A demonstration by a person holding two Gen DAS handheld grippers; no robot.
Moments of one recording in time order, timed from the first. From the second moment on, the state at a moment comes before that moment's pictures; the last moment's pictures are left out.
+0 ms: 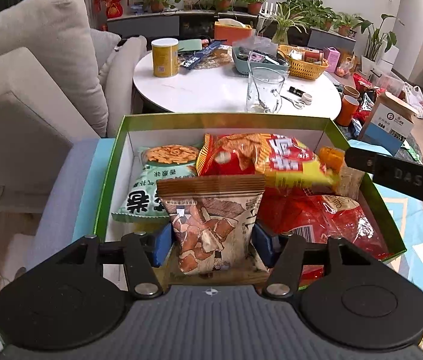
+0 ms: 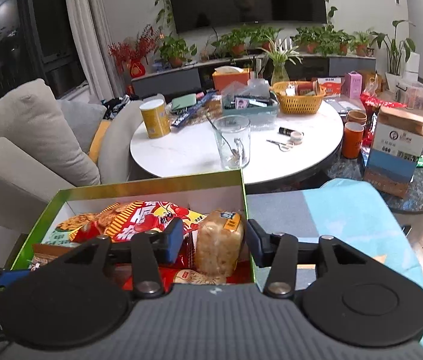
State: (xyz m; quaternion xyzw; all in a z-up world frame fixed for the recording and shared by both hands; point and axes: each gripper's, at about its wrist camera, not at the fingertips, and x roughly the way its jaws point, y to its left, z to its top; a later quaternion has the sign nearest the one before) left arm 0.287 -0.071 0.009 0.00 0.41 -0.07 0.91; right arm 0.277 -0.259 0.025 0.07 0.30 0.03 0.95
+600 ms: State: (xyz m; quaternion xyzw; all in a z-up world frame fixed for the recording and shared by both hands) left arm 0.210 -0.066 0.033 0.02 0.39 -0.07 0.92; right arm 0.200 -0.269 0.036 0.05 0.30 0.05 0.95
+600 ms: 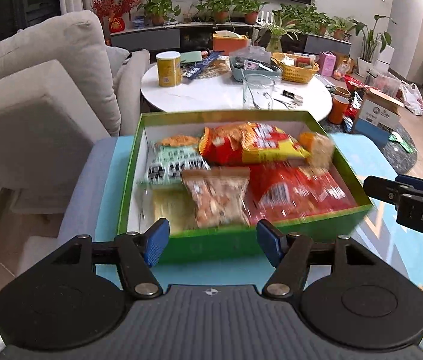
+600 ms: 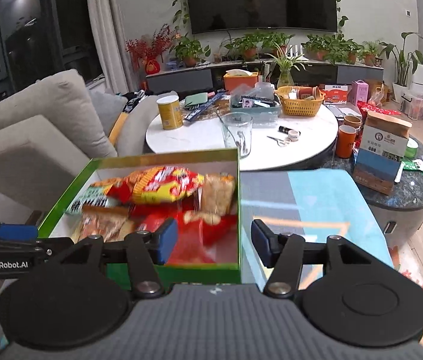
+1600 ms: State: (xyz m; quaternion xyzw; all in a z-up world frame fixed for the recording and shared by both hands) left arm 0.103 -0.073 -0.018 0.02 0.47 -0.09 0.88; right arm 0.113 -0.332 -0.040 0.03 0.42 0.00 0.91
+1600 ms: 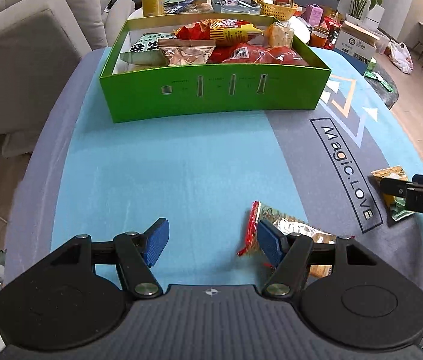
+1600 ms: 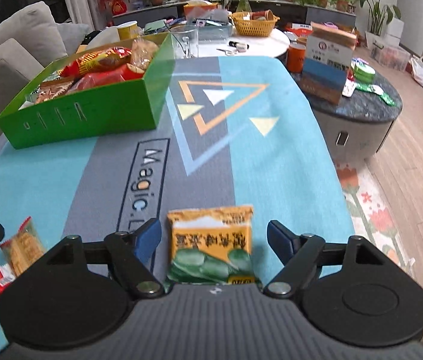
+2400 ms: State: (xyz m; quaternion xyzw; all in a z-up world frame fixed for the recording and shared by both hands) left arm 0.101 -0.122 -0.020 0.01 0.49 -0.12 0.86; right arm 0.100 -0.327 -0.045 0.03 0.40 0.01 0.91
